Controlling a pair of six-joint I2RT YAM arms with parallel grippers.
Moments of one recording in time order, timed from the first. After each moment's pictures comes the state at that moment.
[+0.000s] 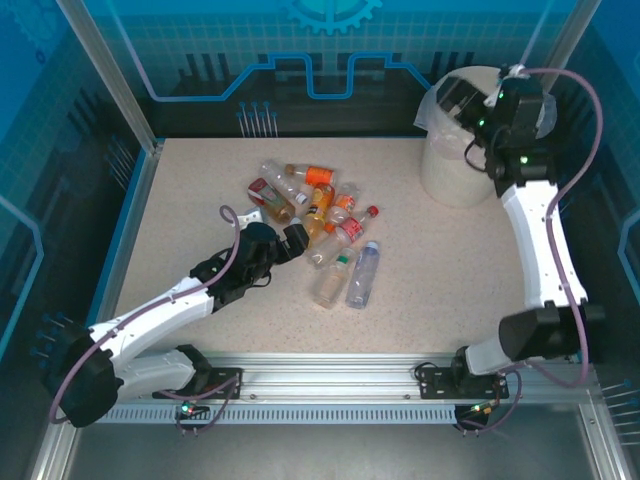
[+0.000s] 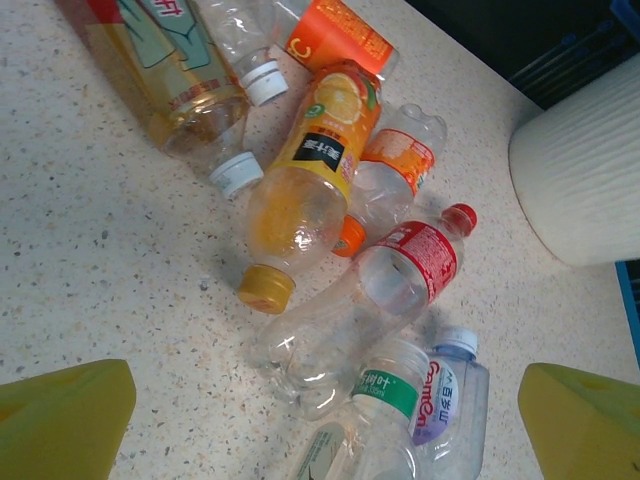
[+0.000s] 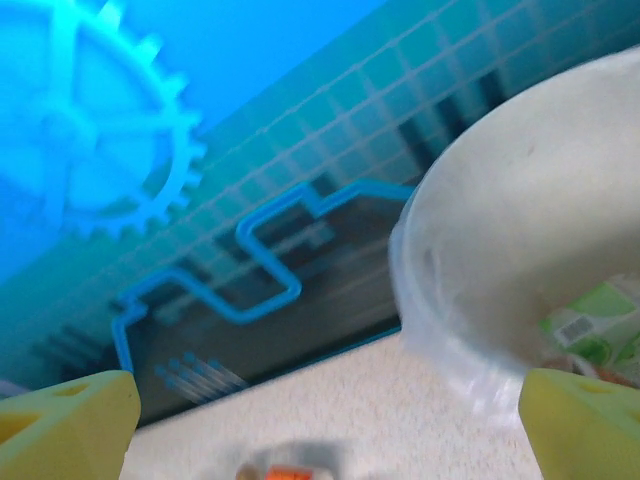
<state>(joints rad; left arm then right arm) -0.65 1.13 0.72 -0.20 -0.28 -0.95 0.06 1.44 1.67 -0.47 -0.04 0.56</state>
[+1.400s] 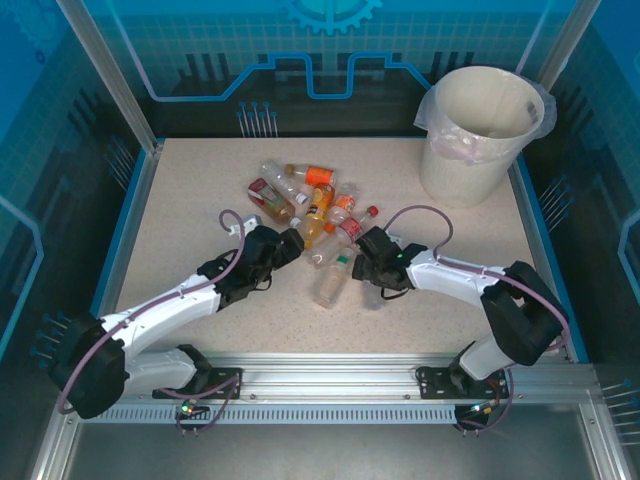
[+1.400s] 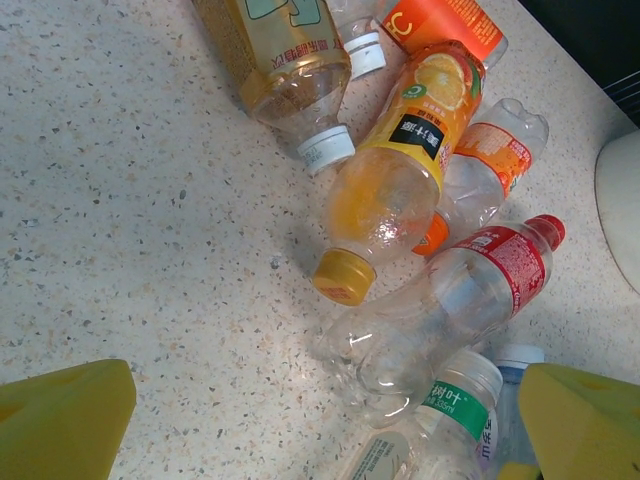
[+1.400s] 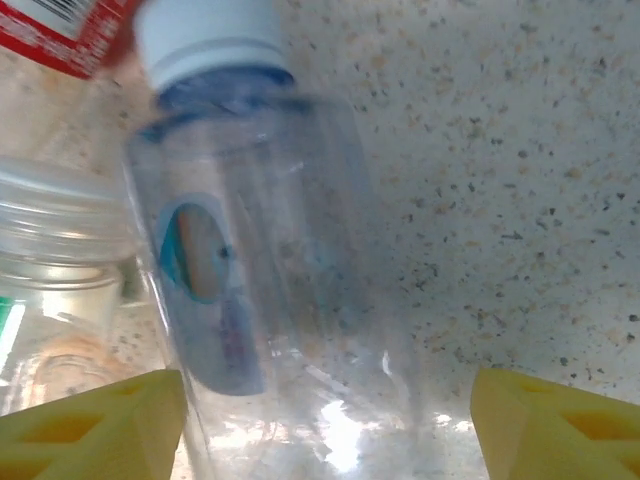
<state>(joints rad) -0.64 1.19 0.70 -0.24 -0.32 -1.06 0.69 1.53 0.82 -0.47 0.19 0.89</state>
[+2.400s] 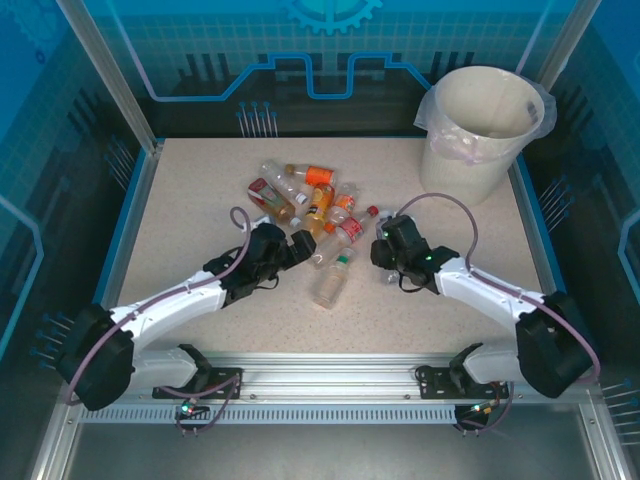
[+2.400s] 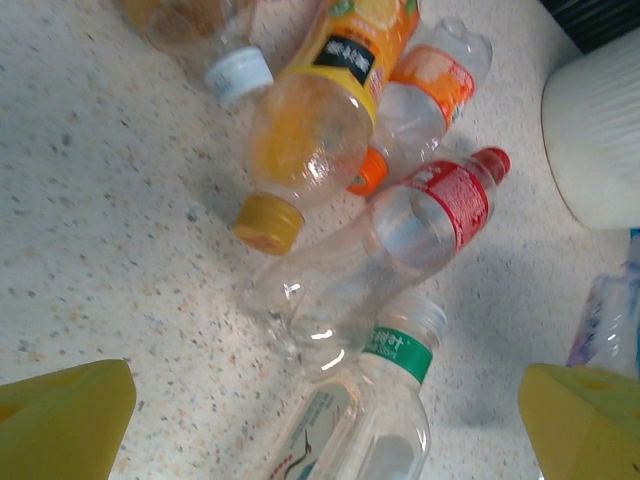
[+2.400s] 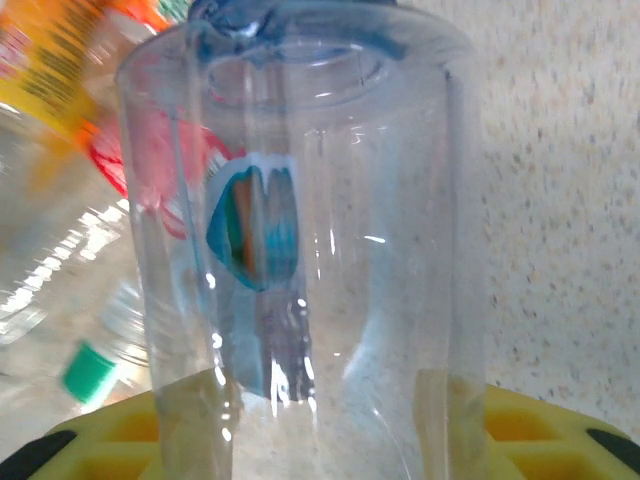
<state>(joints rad) -0.64 1.24 0.71 -0.16 -0.14 -1.03 0.57 1.29 0.75 -0.31 0.21 0.56</state>
